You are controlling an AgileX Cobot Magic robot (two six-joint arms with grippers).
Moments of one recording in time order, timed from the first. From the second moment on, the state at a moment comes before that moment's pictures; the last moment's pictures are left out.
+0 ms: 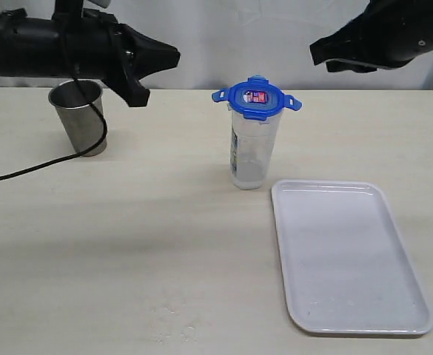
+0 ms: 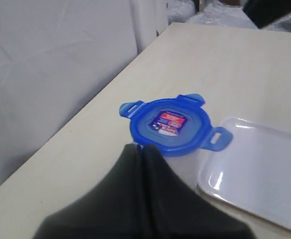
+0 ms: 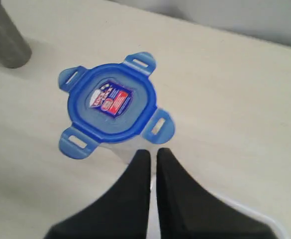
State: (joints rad) left arm -0.24 1.76 -1.18 -1.67 0.75 2.11; right arm 0.21 1.51 -1.30 0.30 0.71 -0.32
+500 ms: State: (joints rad) left arm -0.28 2.03 -1.39 -1.73 0.77 2.11; right arm 0.08 1.67 -1.39 0.66 1.01 -0.53
